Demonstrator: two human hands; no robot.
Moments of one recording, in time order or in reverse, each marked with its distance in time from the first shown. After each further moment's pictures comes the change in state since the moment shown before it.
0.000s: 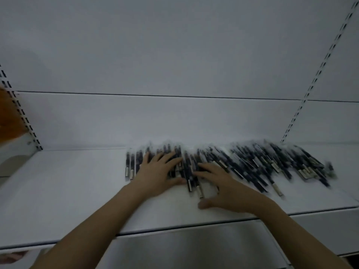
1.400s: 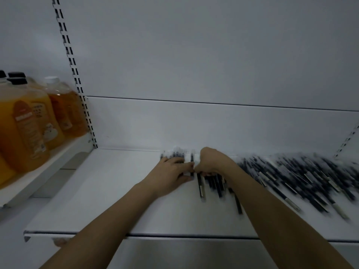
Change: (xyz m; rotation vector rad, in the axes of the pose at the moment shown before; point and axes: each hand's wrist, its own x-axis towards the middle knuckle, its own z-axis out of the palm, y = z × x) left_hand -0.032 -0.096 0.002 -0.086 0.236 0.122; right_hand 0.158 -0.124 0.005 -0.136 0.009 0.324
